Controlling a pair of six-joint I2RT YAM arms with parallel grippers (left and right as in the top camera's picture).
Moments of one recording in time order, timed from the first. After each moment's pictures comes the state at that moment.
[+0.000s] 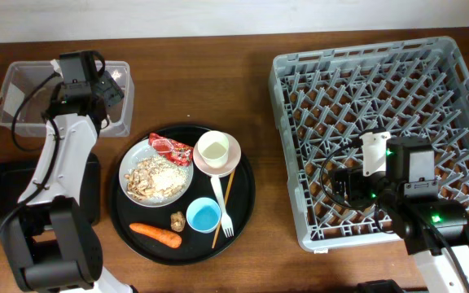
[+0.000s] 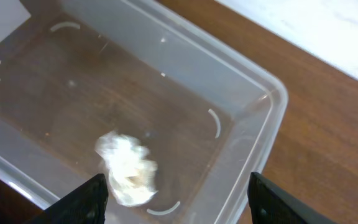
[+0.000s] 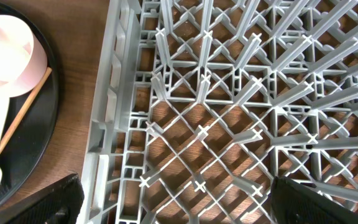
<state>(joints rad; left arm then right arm) 0.10 1.80 1.41 -0.42 -0.21 -0.40 0.07 0.95 0.93 -0.90 -0.09 -0.05</state>
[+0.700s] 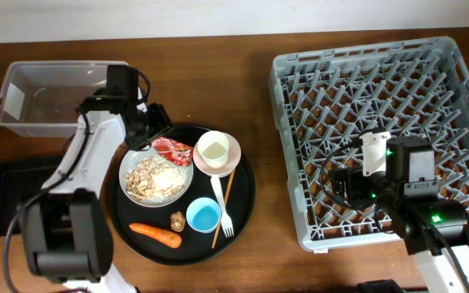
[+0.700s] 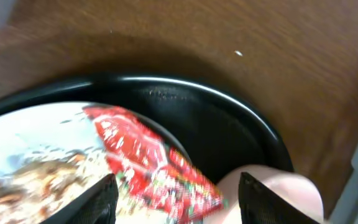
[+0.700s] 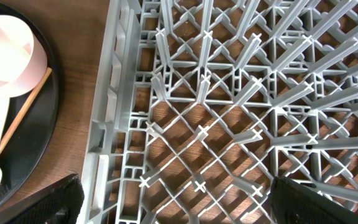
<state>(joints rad) -0.05 1.85 1.40 -0.79 0.20 -0.54 0.07 0.95 0.93 -0.90 -0.09 -0.05</state>
